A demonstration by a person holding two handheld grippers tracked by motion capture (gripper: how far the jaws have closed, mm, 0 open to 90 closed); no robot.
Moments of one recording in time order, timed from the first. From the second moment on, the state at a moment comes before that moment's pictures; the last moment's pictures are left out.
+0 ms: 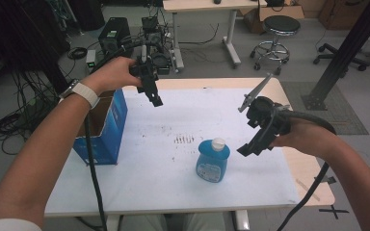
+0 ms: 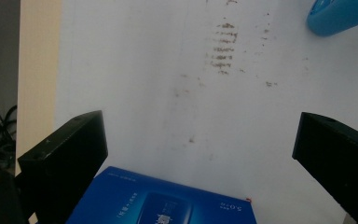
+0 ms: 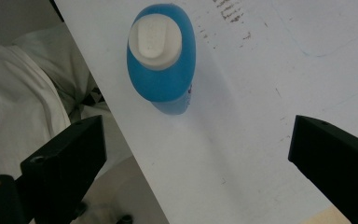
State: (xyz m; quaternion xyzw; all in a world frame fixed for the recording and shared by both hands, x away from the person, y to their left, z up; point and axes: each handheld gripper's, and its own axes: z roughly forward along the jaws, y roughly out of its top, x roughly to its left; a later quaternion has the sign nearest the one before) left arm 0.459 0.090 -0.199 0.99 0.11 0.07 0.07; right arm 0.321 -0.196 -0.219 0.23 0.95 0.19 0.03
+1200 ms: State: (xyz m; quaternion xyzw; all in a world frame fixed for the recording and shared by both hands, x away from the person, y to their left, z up) left arm 0.460 0.089 -0.204 0.99 0.11 0.07 0.07; right arm 0.303 -0.200 -0.276 0.23 0.94 0.24 0.02
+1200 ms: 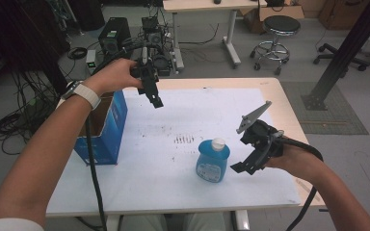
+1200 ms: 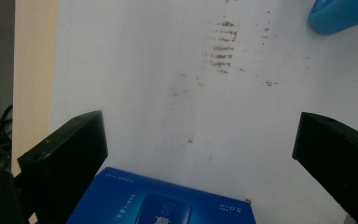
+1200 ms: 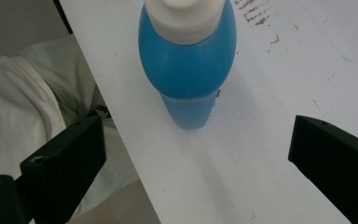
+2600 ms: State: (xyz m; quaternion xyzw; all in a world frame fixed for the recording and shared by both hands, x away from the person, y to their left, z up) left arm 0.461 0.086 -0.207 0.99 0.11 0.07 0.07; right arm 0.286 -0.210 -0.331 0.23 0.90 0.37 0.05
